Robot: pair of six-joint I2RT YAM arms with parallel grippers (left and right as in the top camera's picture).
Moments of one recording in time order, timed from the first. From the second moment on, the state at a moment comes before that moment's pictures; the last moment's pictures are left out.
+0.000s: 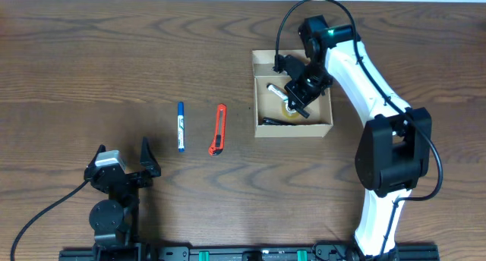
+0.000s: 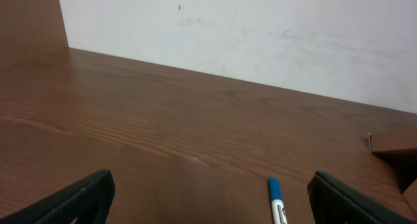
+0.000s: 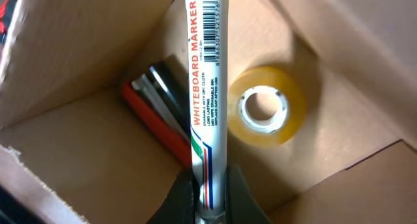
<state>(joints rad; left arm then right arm) 0.06 0.01 0.02 -0.12 -0.06 -0.15 0.25 2.10 1.78 -1.25 -0.26 -0.44</state>
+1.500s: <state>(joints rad) 0.06 0.01 0.02 -0.12 -0.06 -0.15 0.21 2.05 2.09 -1.50 -0.34 -0.42</state>
